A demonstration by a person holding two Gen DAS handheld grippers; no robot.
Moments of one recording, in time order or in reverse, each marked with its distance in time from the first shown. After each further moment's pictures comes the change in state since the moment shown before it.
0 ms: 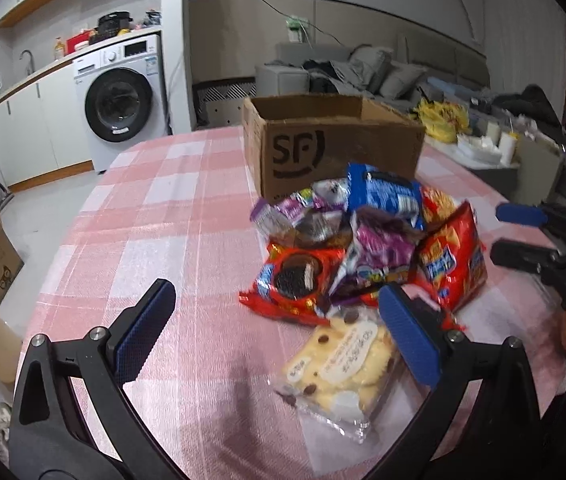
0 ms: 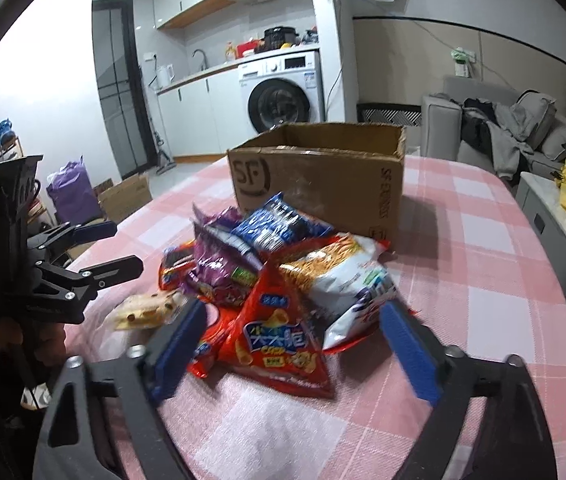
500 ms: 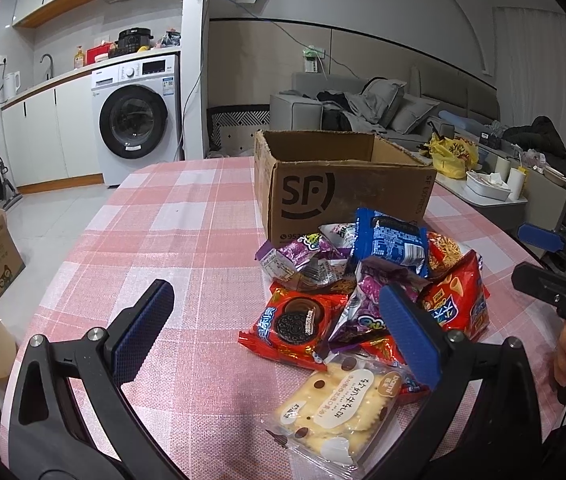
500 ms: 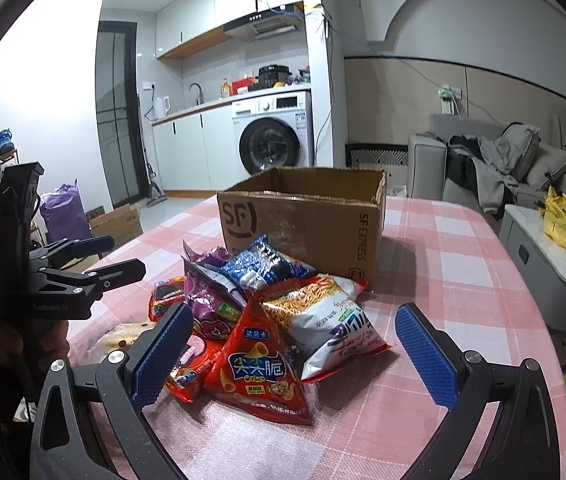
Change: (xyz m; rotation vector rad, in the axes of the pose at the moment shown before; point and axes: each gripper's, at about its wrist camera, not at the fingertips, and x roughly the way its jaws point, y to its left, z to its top) left arm 0.004 0.000 0.016 -0.074 -0.122 0.034; right arm -0.021 -0.007 0.000 -0.003 -0.150 -0.058
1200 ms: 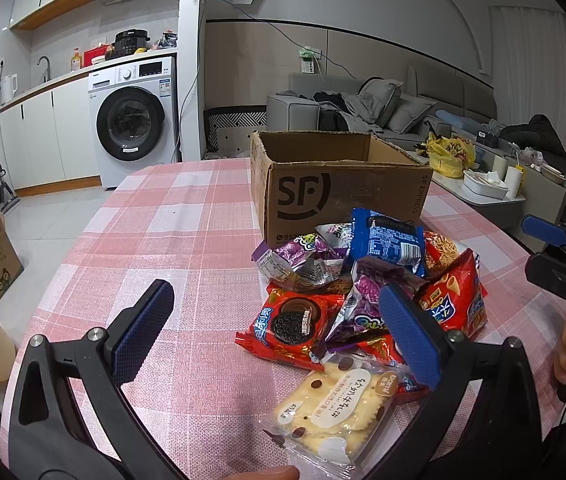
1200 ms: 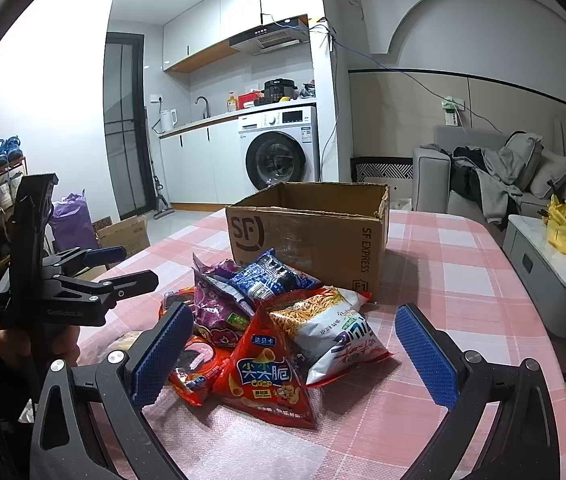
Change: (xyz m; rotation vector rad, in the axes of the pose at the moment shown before) left arm -0.007 0.000 -0.001 0.009 -0.009 -0.008; right arm -0.016 -0.002 -0.004 -0.017 -0.092 0.022
